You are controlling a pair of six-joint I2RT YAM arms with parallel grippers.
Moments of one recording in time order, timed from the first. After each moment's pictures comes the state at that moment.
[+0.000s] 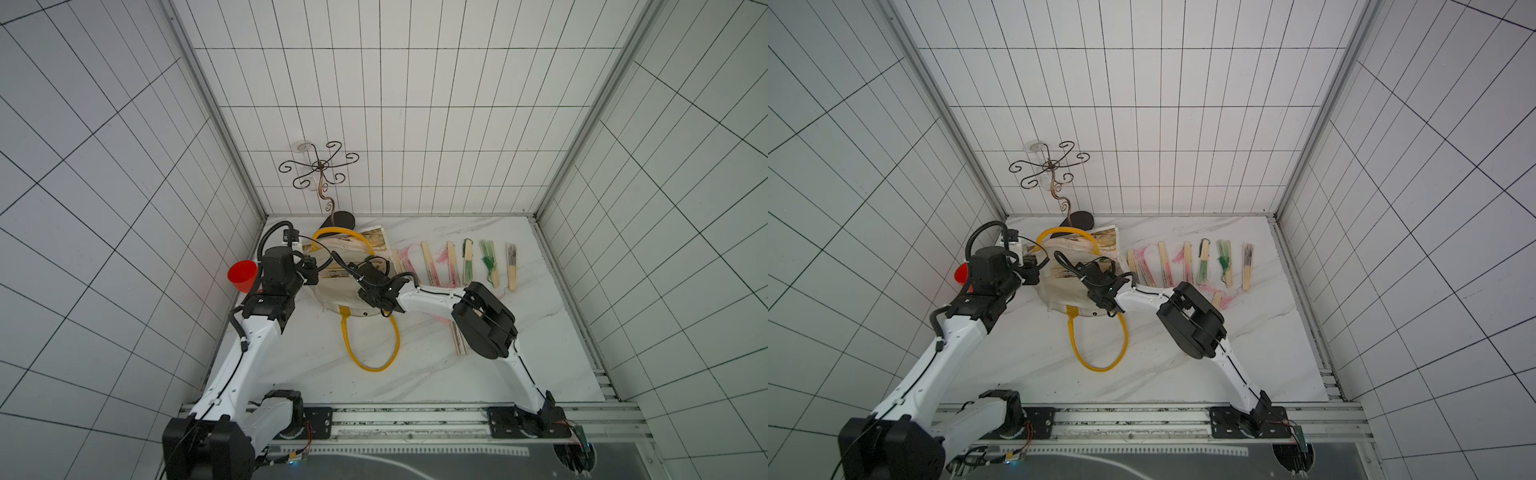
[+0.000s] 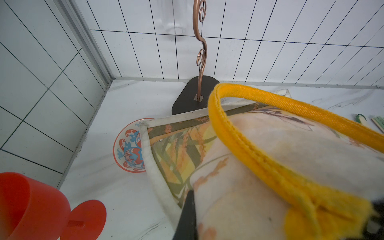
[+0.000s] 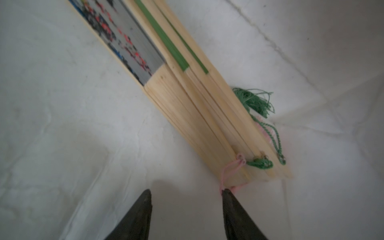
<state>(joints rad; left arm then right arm) -0.05 1.06 0.84 -0.26 0.03 -0.09 0.94 2.26 1.66 -0.21 0.43 -0.19</state>
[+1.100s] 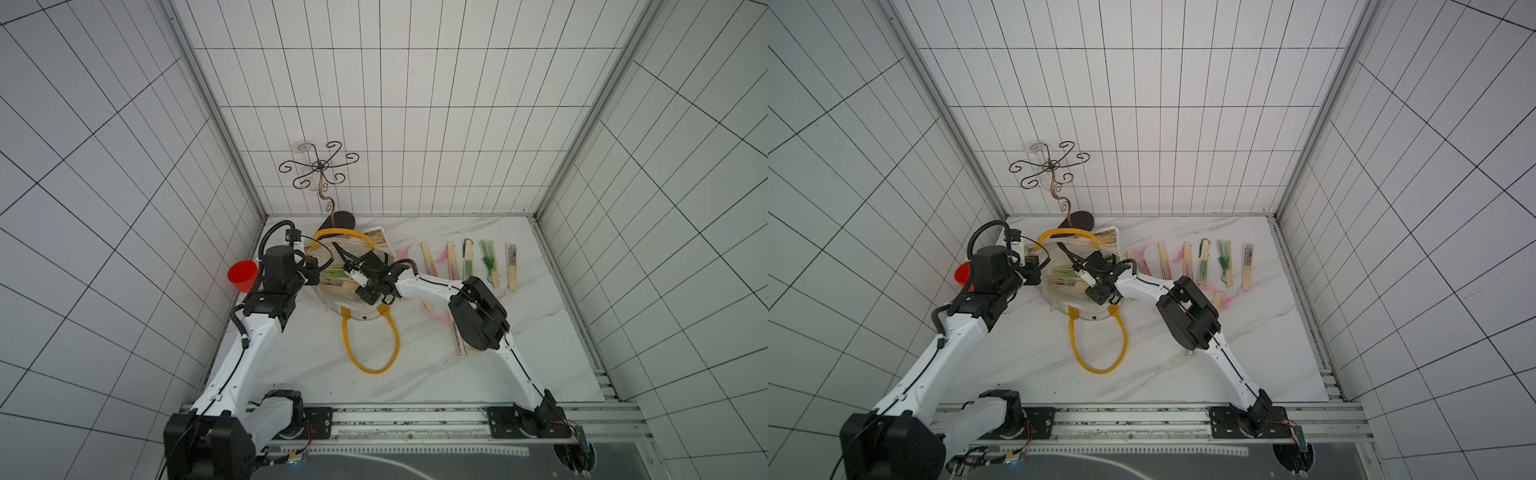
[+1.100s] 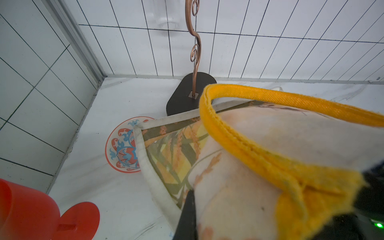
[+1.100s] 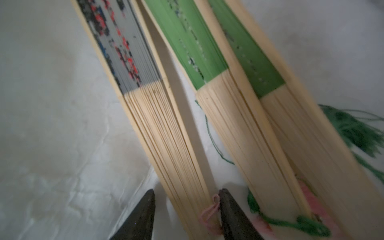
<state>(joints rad) -0.05 1.08 0.85 -0.26 0.06 -0.08 0.87 2.35 1.85 -0.46 0.00 -0.17</state>
